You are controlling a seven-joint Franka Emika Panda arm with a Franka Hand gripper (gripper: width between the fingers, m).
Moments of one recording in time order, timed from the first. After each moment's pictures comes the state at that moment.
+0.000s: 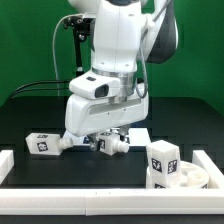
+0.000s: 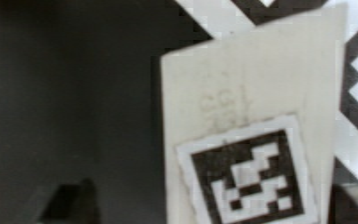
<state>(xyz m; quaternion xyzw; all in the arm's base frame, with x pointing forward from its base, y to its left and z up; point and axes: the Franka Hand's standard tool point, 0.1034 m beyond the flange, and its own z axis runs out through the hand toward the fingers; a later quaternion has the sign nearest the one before) 0.412 -0.020 0.010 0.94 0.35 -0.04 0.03</state>
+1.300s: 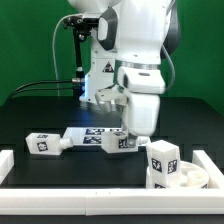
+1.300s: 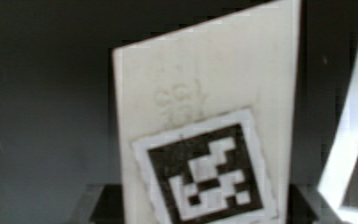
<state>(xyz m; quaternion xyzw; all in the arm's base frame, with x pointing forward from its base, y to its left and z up) 0.424 0.024 0.020 0.58 0.81 -0.05 0.04</state>
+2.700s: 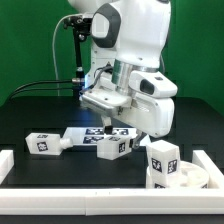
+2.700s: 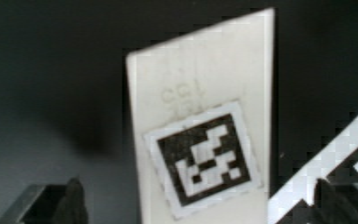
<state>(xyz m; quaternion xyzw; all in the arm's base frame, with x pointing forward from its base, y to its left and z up) 0.420 0.005 0.032 0.43 0.90 -0.09 0.04</state>
